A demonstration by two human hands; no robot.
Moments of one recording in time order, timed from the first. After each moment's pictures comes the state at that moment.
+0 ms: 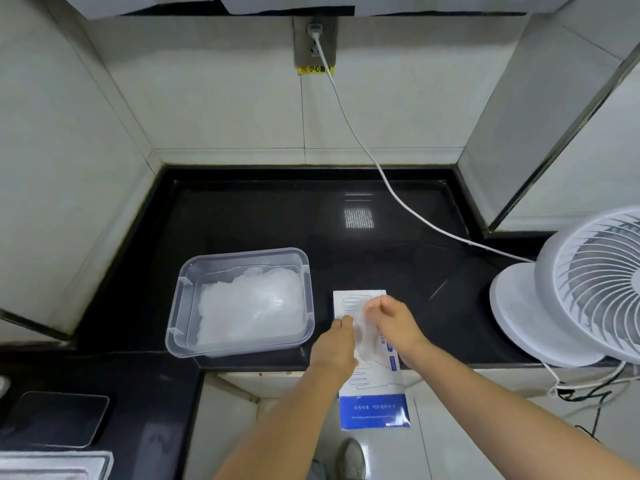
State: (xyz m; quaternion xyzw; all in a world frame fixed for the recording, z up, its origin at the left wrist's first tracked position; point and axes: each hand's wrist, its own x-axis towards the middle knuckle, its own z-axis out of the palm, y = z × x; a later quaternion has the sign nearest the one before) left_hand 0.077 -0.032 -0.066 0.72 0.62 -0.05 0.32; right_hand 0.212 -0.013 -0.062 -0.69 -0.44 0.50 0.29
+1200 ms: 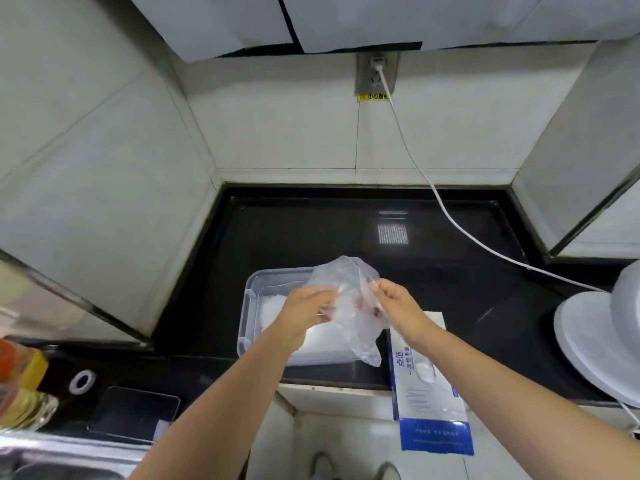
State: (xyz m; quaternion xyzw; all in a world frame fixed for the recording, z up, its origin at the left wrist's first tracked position) left_hand -0.066 0.023 0.018 0.33 0.64 0.33 0.61; right_hand 0.115 0.027 0.002 -0.55 -0.49 0.60 0.32
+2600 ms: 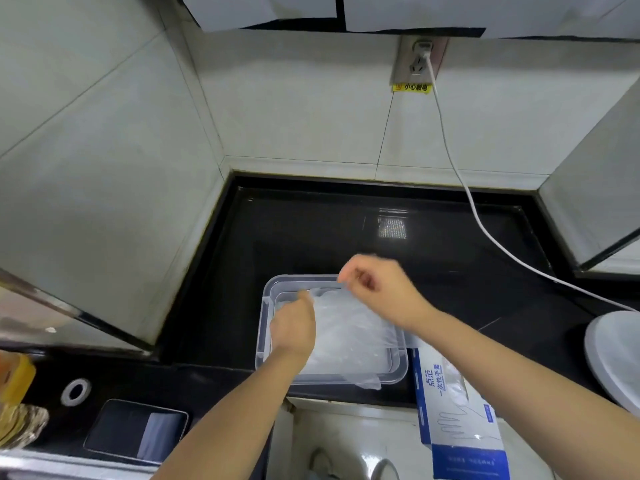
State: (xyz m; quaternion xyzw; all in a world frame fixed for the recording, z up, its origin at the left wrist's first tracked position) left_hand -0.130 0.046 -0.051 0.67 0.73 0.01 0.11; right_hand 0.047 0.079 0.034 -0.47 -0.76 0.35 0.28
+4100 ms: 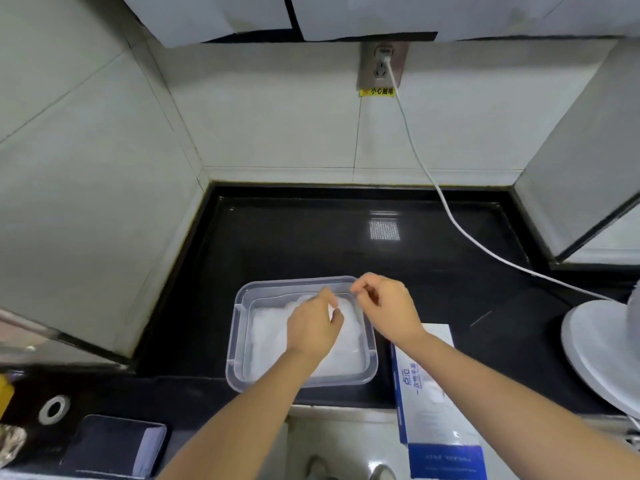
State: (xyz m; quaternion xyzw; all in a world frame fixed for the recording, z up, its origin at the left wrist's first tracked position) left_hand -0.058 0.046 -0.018 0.68 0.69 0.14 0.22; right_hand 0.095 0.064 -0.012 -0.60 -0.69 0.28 0.29
